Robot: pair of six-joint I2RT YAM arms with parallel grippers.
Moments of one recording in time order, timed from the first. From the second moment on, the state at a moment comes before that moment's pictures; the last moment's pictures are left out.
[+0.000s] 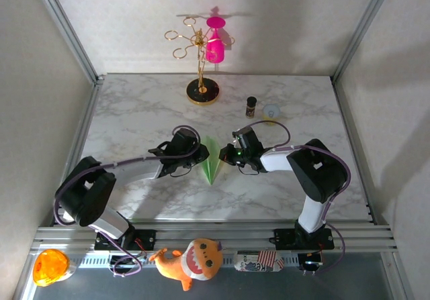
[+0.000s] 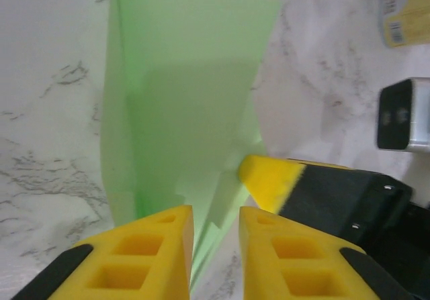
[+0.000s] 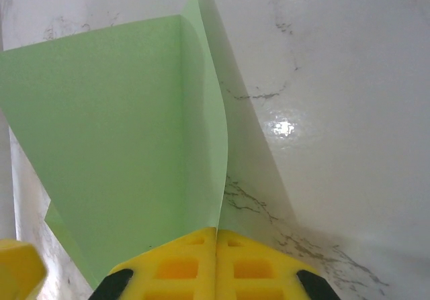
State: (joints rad) left arm -0.65 1.55 0.78 -0.03 0.06 -1.05; right arm 0.63 1.79 0.77 0.26 -0.37 0.87
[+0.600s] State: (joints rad) left arm -0.69 1.65 0.82 -0.10 0.04 -1.05; right arm 0.63 1.80 0.77 0.25 -0.37 0.87
